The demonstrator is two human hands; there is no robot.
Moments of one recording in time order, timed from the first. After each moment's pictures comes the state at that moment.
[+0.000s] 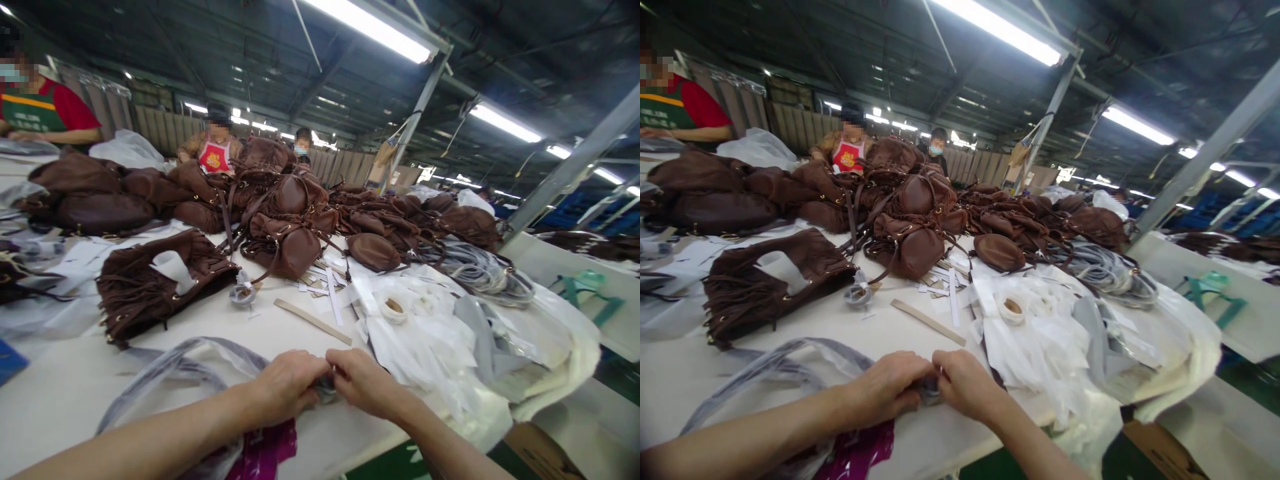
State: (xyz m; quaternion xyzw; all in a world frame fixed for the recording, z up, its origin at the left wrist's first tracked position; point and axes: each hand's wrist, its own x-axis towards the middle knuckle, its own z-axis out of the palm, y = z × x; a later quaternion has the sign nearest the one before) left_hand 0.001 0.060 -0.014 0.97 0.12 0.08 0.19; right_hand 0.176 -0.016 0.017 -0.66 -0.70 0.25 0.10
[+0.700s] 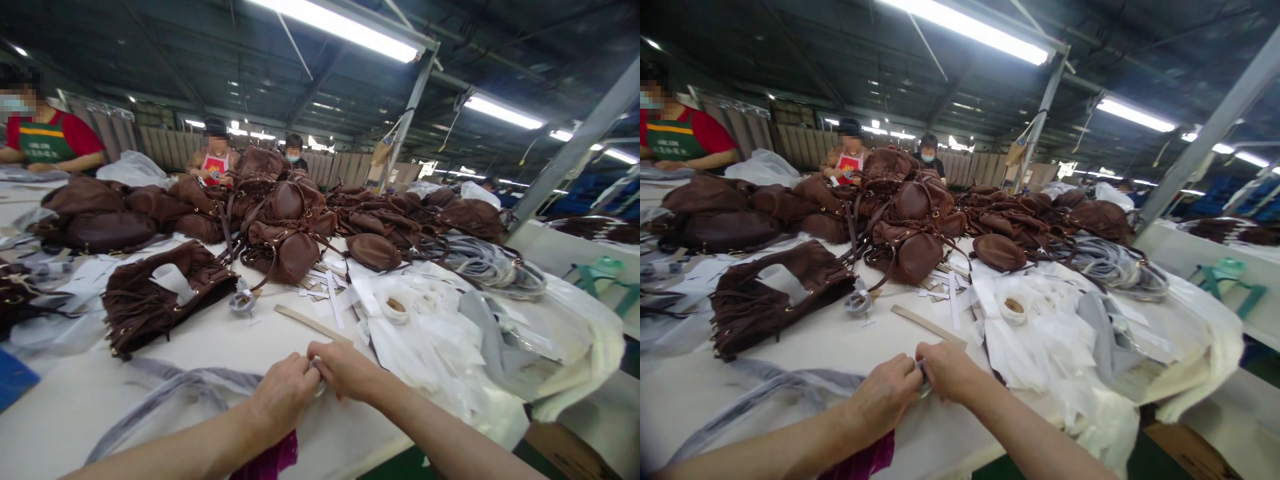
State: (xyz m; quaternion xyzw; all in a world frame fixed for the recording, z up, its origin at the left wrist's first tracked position) left_hand 0.006 0.047 -0.023 0.98 0.21 0.02 0.06; right_hand 0.168 0.010 0.015 -0.65 -0.71 0.25 0.06
